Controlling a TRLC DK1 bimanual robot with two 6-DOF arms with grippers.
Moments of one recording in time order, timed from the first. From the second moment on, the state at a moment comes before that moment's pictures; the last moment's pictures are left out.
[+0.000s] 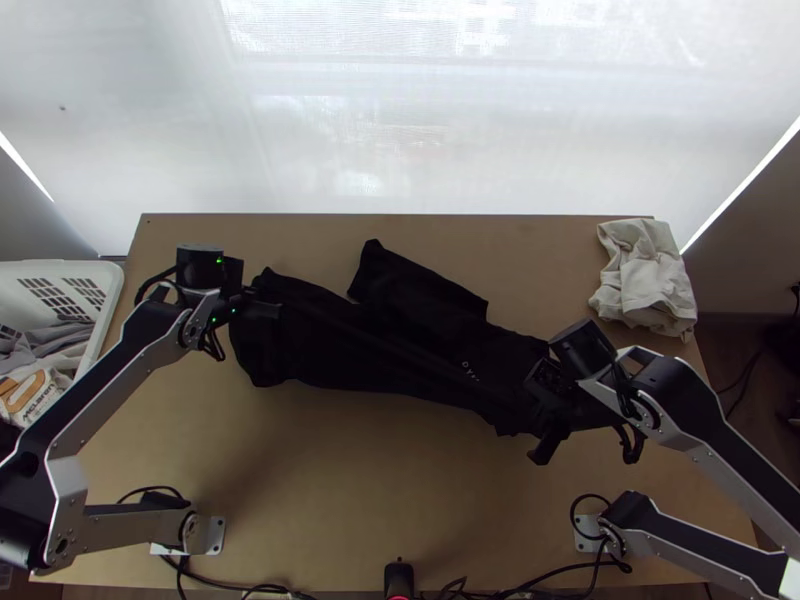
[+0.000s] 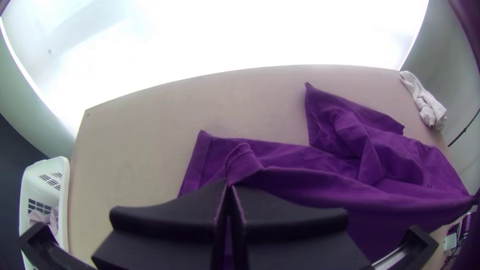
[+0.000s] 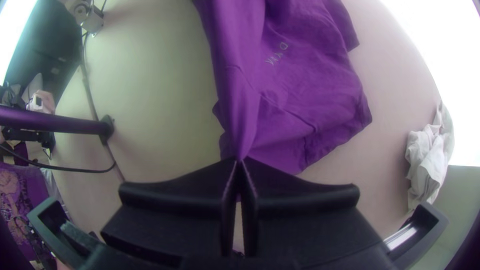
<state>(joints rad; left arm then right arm) -0.20 1.38 1.06 -0.40 -0.07 0.01 0.65 1.07 1.08 -1.24 -0.15 -0.24</state>
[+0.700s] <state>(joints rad) -0.26 1.36 1.09 -0.70 -0.06 0.01 0.58 1.19 1.05 -1.07 -0.18 -0.25</state>
